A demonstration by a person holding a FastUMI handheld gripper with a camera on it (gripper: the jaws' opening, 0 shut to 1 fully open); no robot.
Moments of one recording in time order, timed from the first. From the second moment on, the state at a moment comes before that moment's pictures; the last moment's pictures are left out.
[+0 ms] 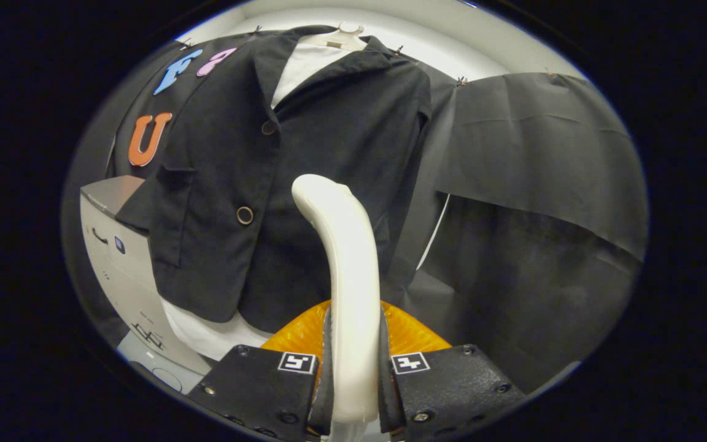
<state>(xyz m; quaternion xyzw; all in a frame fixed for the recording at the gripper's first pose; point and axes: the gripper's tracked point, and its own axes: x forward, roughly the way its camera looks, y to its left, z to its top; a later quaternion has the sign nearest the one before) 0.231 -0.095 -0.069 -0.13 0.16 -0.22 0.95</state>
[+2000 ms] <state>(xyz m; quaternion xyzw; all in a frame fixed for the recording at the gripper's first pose) 0.142 -0.033 -0.182 -0.08 0.29 -0.25 0.92</state>
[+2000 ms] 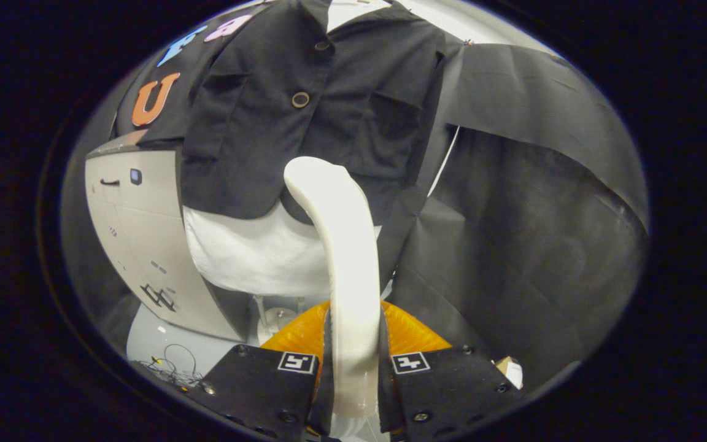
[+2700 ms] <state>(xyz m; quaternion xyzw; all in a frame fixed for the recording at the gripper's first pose) 0.061 -0.031 -0.001 -0.05 0.12 -0.17 0.98</state>
